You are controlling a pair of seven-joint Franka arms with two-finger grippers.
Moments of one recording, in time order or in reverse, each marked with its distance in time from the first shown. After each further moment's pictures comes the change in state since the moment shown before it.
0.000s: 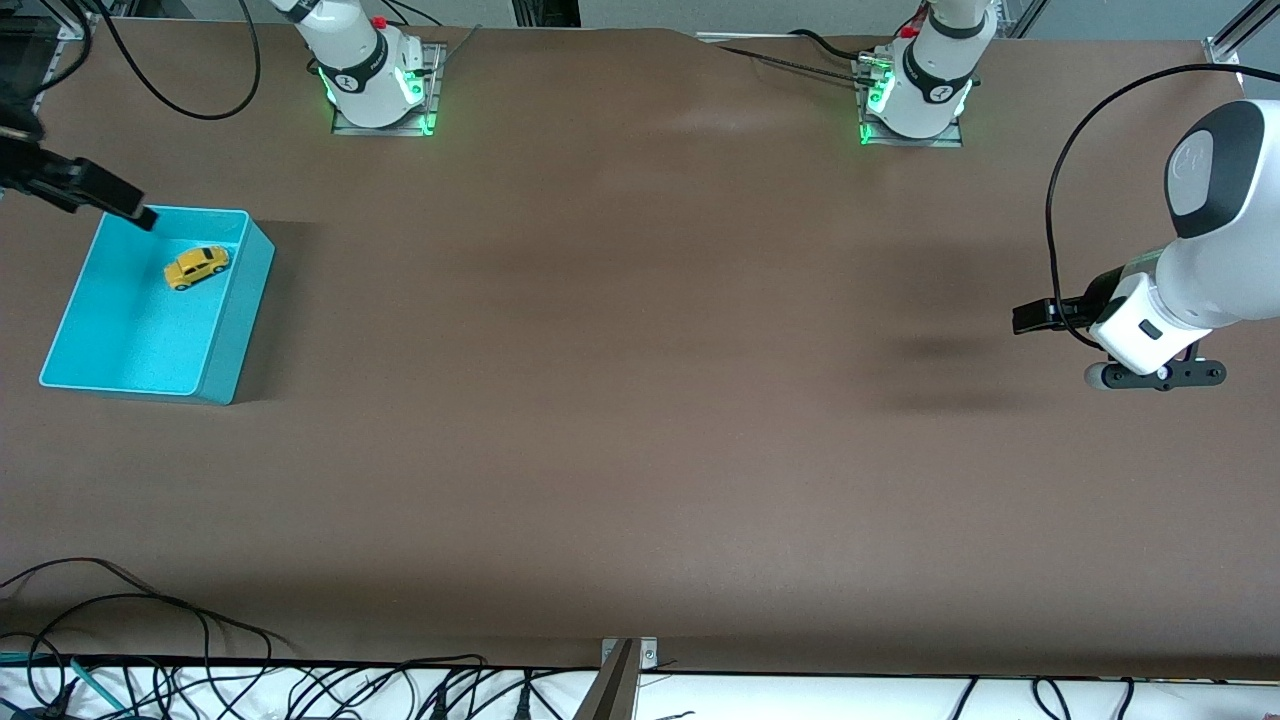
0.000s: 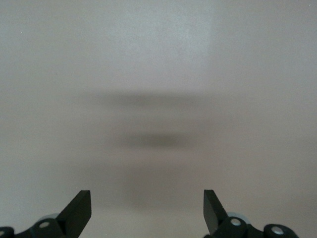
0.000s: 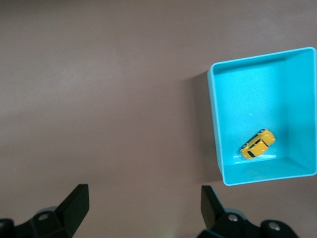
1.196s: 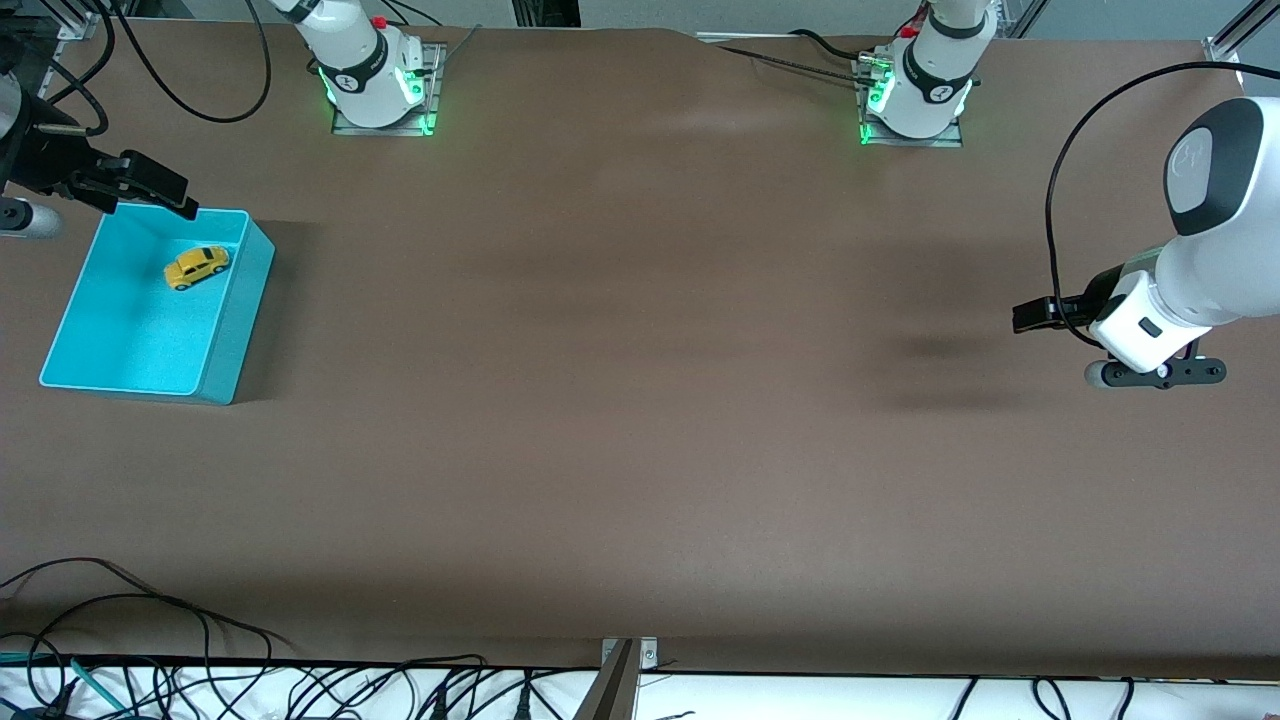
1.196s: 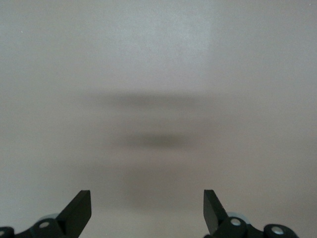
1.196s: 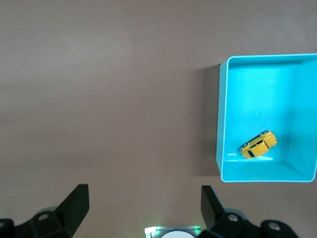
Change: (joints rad) left arm 0.000 -0.006 0.000 -0.007 0.000 0.002 0.003; right arm 0.018 0.004 -0.003 -0.001 0.000 -0.046 -0.101
